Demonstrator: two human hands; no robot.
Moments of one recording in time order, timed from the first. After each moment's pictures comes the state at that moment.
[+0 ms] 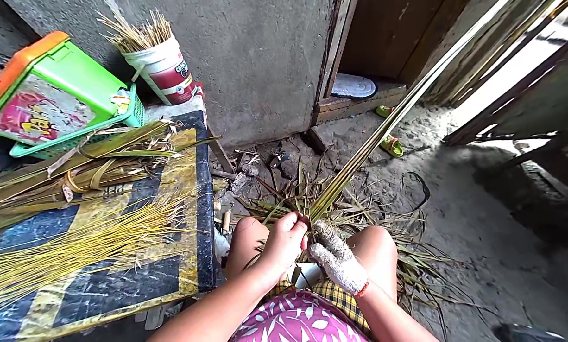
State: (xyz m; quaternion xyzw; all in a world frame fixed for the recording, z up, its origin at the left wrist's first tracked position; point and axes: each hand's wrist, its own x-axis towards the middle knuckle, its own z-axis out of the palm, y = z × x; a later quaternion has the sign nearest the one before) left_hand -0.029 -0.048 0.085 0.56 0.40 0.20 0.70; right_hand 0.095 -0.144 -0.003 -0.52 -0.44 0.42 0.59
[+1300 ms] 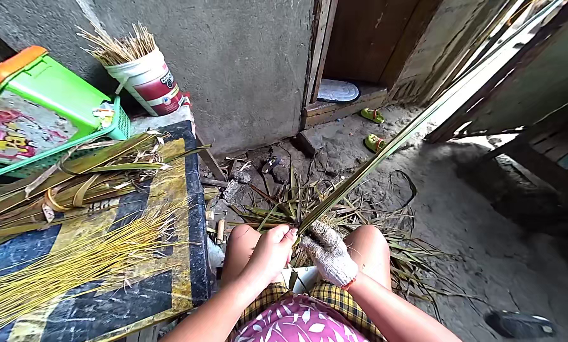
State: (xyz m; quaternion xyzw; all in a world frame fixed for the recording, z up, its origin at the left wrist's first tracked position) left_hand -0.046 -0.035 0.069 0.68 0.37 0.14 0.62; right_hand 0.095 -0.127 0.000 -0.59 -0.48 0.27 0.60
